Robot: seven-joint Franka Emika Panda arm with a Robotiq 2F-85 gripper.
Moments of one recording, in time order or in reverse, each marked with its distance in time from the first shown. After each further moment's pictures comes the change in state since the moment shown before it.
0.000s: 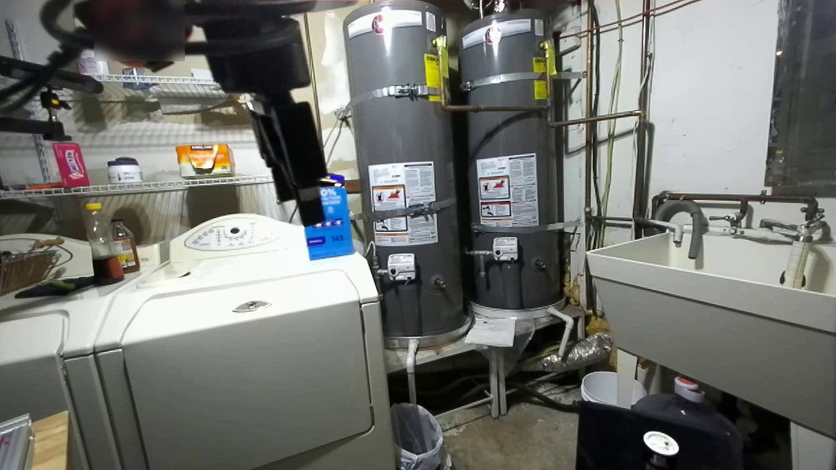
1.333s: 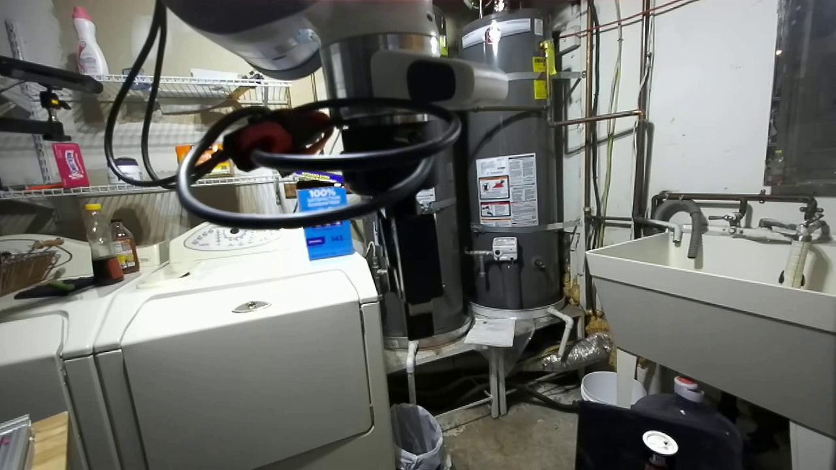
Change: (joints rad) arm -0.012 0.504 -0.097 0.181 0.045 0.236 0.113
